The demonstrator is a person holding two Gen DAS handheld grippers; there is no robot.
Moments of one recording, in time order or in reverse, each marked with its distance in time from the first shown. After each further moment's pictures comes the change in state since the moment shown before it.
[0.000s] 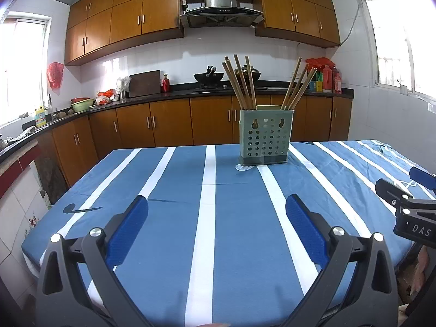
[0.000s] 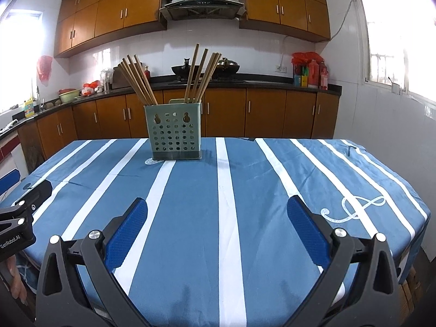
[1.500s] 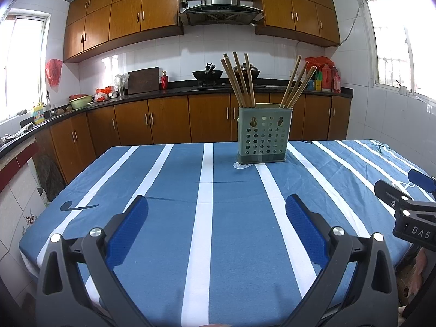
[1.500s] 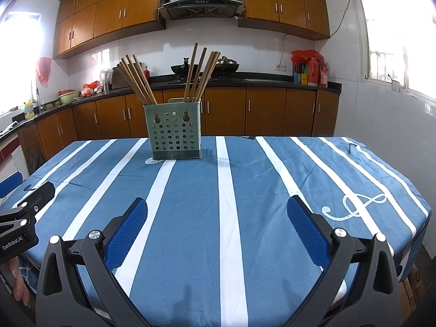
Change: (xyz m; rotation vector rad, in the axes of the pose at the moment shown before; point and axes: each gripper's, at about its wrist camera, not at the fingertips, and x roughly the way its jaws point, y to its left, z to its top) left arm 0.001 -0.002 -0.001 -0.006 0.007 -0.004; right arm 0.001 0.002 0.000 0.005 0.005 0.001
